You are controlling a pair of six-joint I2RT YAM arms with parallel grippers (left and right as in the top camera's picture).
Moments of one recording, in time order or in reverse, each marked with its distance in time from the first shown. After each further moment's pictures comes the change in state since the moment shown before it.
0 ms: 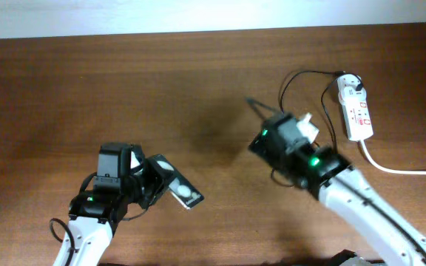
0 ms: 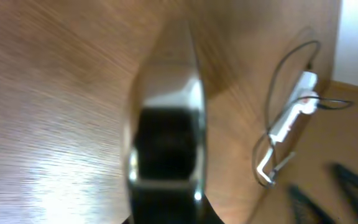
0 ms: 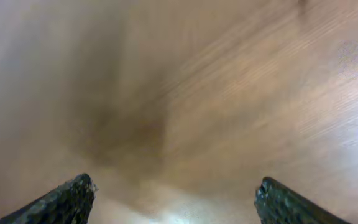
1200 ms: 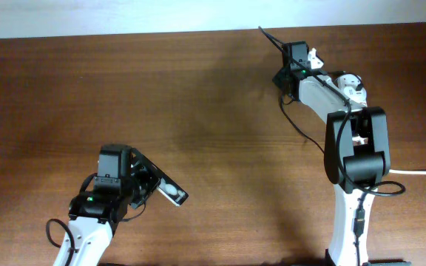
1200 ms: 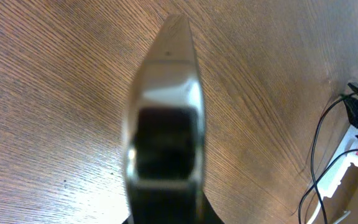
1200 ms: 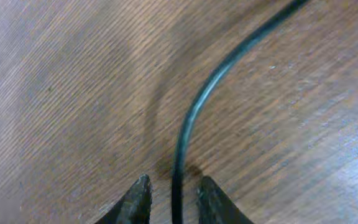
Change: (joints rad) left arm 0.000 0.000 0.000 -0.027 -0.244 0.040; right arm -0.367 0.980 0.632 0.378 0.030 -0.313
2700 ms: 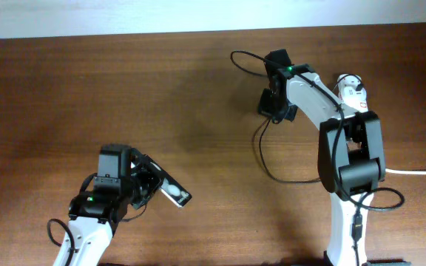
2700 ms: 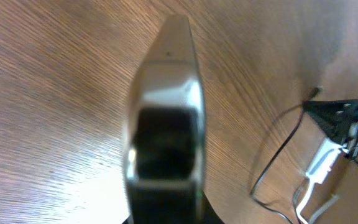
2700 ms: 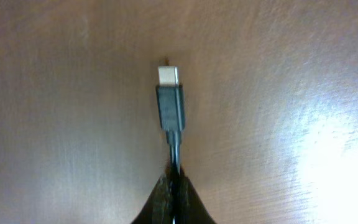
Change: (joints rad) left arm 0.000 0.000 0.000 0.004 0.061 0.000; right arm 0.093 -0.060 0.037 -0.531 -0.204 -0.262
